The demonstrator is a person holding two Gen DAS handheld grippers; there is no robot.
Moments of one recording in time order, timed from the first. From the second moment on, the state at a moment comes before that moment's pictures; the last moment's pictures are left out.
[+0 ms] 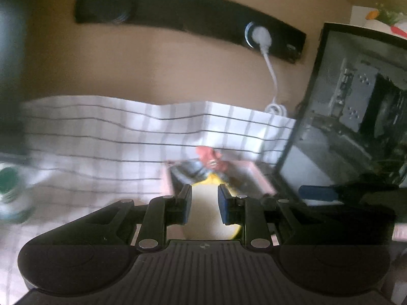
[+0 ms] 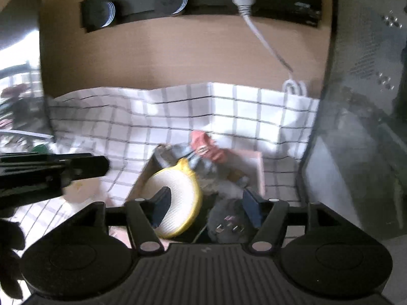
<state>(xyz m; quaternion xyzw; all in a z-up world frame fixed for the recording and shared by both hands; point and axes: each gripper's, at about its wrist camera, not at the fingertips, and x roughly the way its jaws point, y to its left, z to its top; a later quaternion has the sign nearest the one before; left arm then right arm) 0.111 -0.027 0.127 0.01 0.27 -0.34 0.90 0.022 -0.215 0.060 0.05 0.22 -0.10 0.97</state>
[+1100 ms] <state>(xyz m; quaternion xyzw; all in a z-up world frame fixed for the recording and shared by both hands) -0.023 0.010 0.002 -0.03 0.33 -0.02 0.94 0.010 -0.164 -0.074 -0.04 0.29 0.06 0.96</state>
